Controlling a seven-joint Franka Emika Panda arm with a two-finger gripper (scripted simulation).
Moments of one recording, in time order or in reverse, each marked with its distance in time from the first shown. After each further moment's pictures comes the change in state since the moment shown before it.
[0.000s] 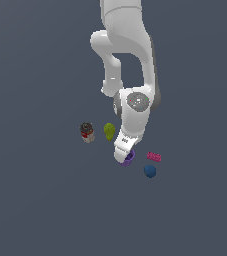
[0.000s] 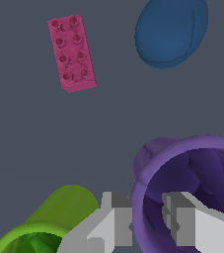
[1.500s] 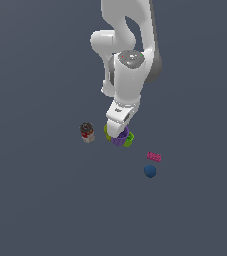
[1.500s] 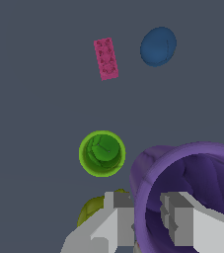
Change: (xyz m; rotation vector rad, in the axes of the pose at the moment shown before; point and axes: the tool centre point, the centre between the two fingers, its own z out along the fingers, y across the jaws) arm -0.049 -0.028 -0.101 0.001 -0.002 0.000
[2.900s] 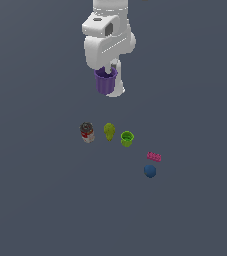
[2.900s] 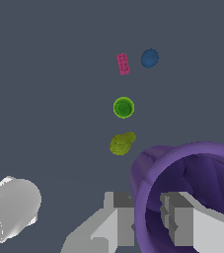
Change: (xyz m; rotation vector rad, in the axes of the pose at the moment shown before) arm -0.095 -0.049 -0.209 0.001 0.002 0.000
